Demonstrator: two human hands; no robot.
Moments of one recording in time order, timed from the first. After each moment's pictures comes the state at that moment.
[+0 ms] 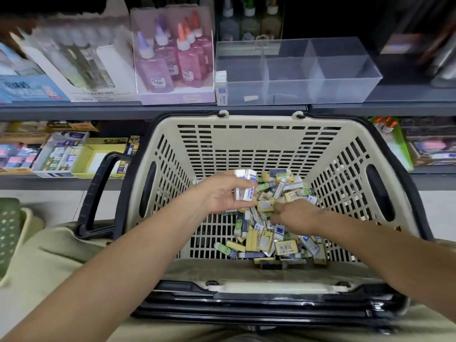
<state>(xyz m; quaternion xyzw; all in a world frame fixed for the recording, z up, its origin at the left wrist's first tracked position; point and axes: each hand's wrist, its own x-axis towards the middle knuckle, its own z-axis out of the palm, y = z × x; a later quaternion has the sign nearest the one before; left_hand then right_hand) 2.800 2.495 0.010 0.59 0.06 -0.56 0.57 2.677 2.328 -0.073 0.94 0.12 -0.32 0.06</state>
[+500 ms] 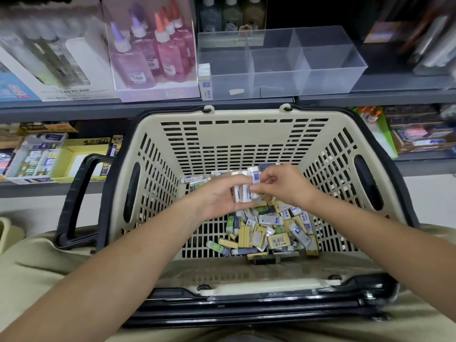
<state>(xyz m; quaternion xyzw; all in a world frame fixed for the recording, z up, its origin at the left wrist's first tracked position) 2.791 2.491 -0.009 0.50 0.02 -0.62 0.61 2.694 2.347 -0.009 0.86 -0.22 -0.07 -0.45</state>
